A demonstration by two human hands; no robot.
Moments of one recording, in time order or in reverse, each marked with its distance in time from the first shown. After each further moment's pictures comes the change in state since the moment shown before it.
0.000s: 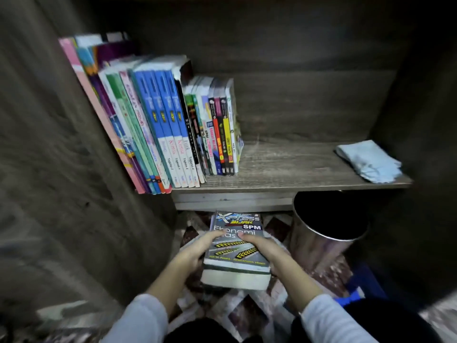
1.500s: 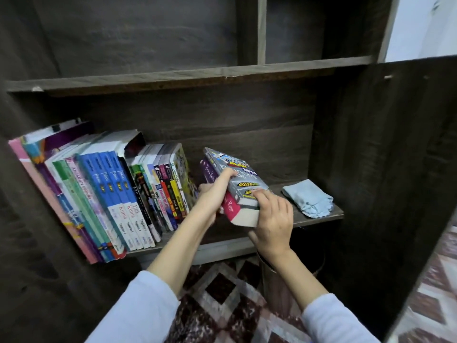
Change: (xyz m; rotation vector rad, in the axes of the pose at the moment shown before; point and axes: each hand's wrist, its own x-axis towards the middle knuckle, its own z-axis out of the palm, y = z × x) left_hand -0.068 0.205 0.132 -0.042 0.196 0.606; right_hand -0.082 -0.133 -0.080 -0.954 1.199 -1.654
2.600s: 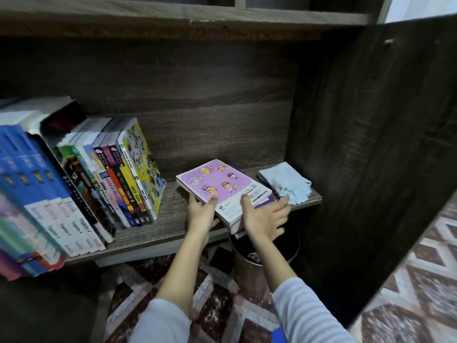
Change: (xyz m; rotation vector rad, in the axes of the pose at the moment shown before) left_hand 0.056 -0.099 0.051 -0.256 0.054 -0.064; right_hand -0.021 0.044 0.052 0.010 -0.457 1.407
